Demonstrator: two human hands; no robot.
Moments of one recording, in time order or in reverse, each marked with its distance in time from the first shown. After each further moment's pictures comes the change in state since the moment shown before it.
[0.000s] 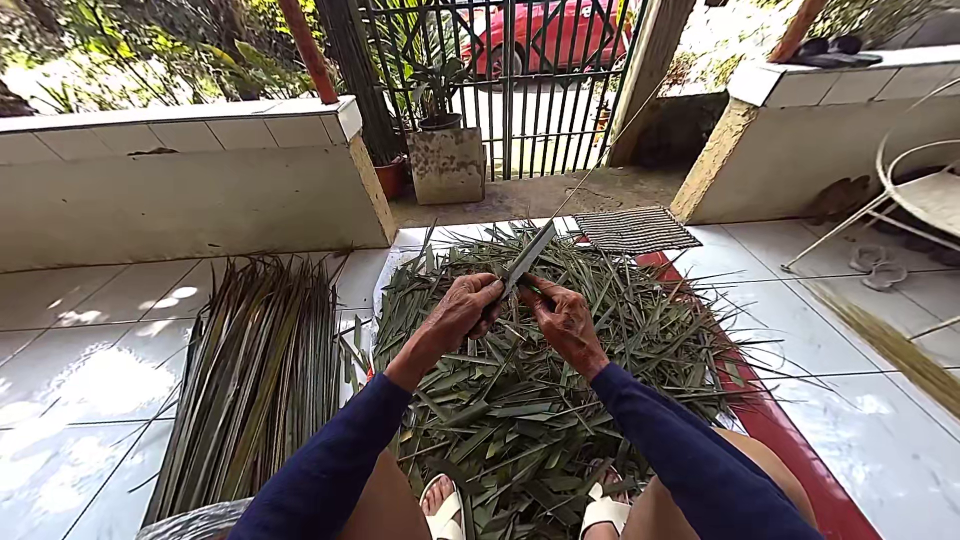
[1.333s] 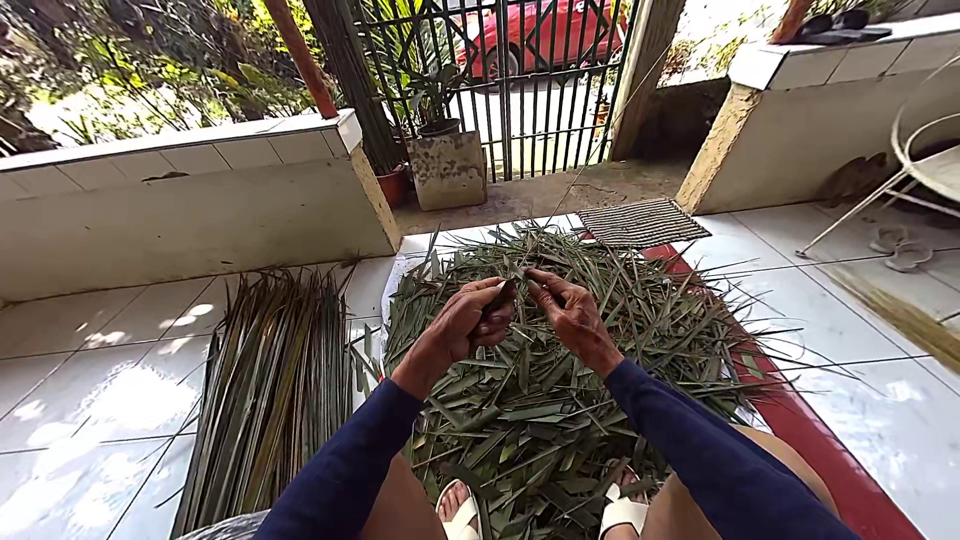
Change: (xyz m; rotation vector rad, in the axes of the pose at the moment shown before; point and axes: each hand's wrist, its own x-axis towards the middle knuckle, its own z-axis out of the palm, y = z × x) left_hand -0.002 0.007 0.002 -0.353 -0.222 -0.094; right_hand 0.004 -0.005 -0.010 0.275 -0.050 0.035
